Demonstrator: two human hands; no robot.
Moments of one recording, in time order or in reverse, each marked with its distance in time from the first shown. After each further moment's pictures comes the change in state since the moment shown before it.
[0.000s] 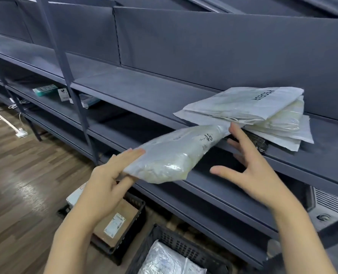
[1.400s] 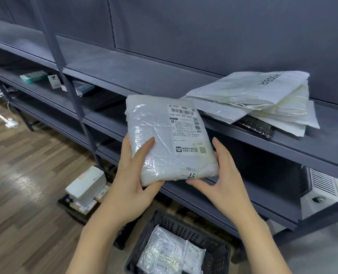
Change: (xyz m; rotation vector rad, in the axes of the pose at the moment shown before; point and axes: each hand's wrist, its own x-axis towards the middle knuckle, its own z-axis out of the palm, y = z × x) left_hand -0.011 -0.004 0.024 -0.161 -0.070 0.057; right_hand -0.022 0.017 0.085 -0.080 0.117 0.047
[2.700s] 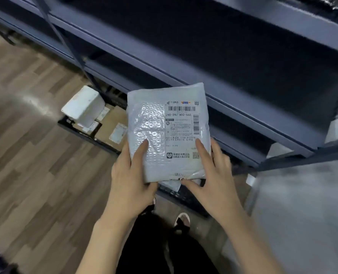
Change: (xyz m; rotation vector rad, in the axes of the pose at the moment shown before) left_hand -0.125 -0.090 0.111 0.427 -0.142 -0.355; right_hand -0.118 0.117 0.062 -0.318 -0.242 0.173
